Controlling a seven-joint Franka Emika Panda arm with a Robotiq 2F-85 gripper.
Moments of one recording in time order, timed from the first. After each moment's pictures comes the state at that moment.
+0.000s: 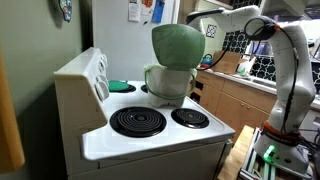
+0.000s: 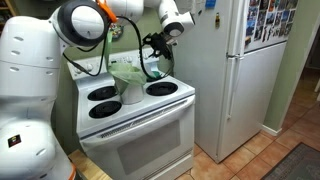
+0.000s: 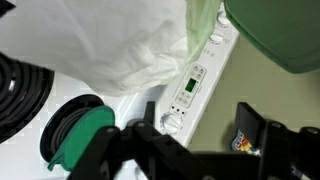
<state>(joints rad) -0.15 0.41 -0.03 -1.36 1.03 1.41 -0.62</state>
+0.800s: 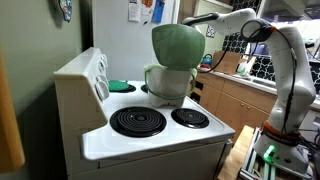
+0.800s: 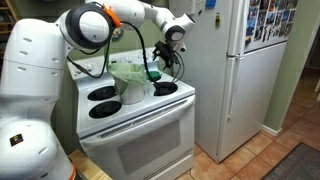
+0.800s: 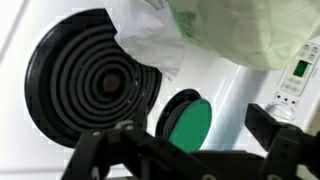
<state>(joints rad) -0.12 0.46 -0.04 -1.36 0.73 1.65 -0.42</state>
